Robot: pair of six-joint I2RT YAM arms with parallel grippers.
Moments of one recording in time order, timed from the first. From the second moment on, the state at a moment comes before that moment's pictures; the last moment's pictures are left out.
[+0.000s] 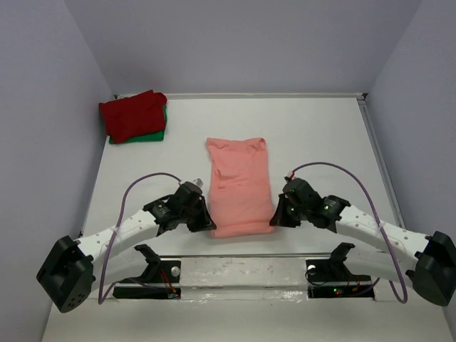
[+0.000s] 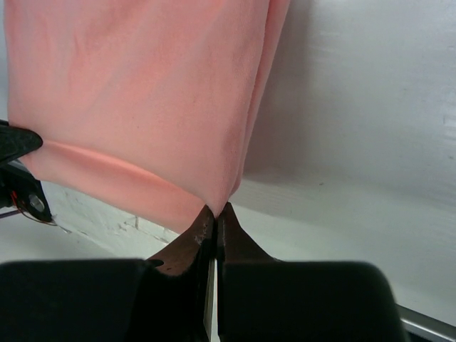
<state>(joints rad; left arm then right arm) -0.75 1.01 0.47 -0.41 0.16 -0.97 0.79 1.02 0.59 -0.51 -0.03 0.87</state>
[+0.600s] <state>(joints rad) -0.77 1.06 0.67 -0.55 0.09 -0.95 0.86 1.16 0.82 -0.65 0.15 0.86</state>
